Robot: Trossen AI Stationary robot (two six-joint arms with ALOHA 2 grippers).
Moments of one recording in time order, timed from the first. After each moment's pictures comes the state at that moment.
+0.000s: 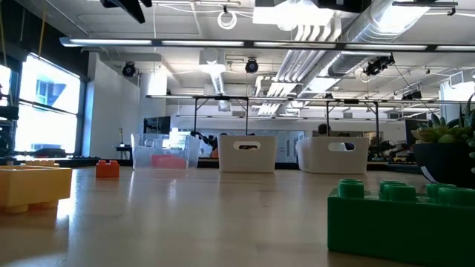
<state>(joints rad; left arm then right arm) 0.17 1.26 1.55 -1.35 -0.18 -0.53 0.50 1.65 1.31 -0.33 0.13 0.93</state>
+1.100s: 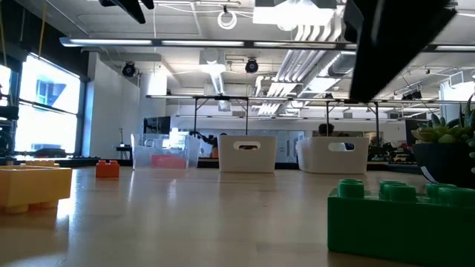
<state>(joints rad) 0.15 1.26 1.55 -1.35 -0.24 -0.58 0.65 2.04 1.60 -0.71 0.21 0.89</state>
